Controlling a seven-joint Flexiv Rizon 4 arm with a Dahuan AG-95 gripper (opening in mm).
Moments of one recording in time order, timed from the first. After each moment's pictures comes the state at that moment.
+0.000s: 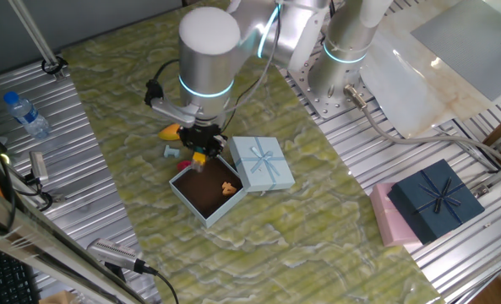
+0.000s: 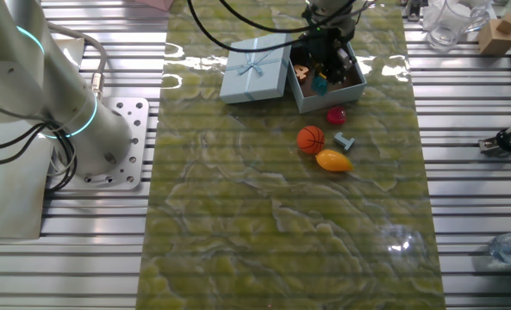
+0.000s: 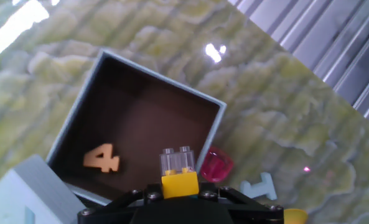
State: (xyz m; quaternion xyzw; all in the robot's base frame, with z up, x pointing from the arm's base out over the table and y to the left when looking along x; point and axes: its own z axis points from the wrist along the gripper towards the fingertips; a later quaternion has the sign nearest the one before) arm 0.506 0.096 0.106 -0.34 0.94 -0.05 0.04
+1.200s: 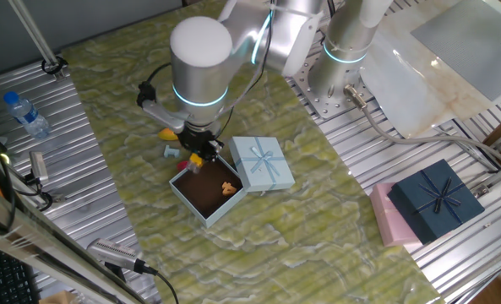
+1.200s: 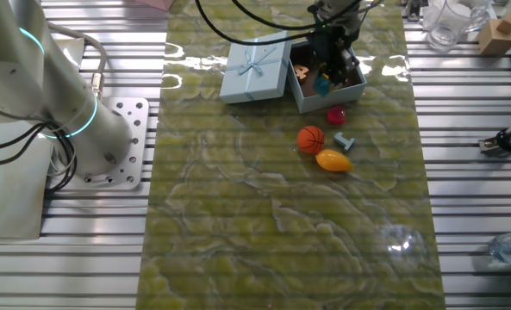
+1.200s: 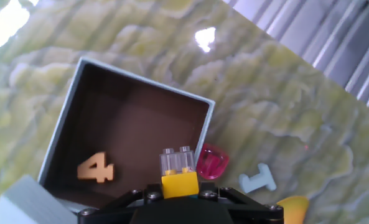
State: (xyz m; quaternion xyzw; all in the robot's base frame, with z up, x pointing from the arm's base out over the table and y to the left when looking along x) arm 0.510 0.099 0.105 -0.25 0.97 -0.04 0.03
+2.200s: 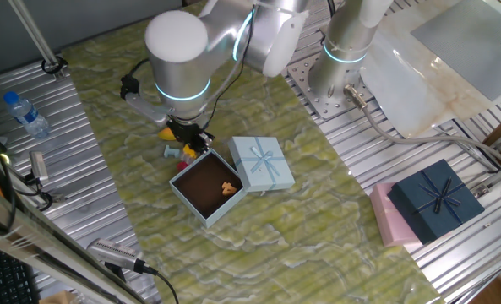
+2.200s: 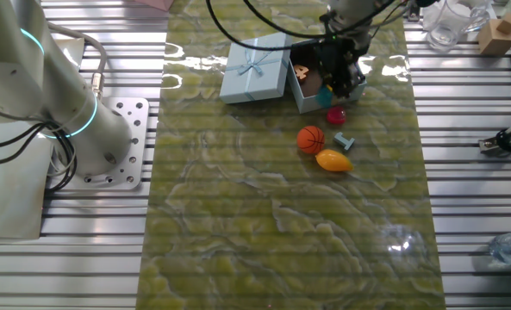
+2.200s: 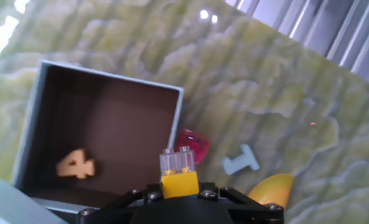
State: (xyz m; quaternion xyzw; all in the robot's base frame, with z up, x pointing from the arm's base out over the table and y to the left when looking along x) arm 0.519 0.059 0.104 -0.26 0.96 -0.05 0.00
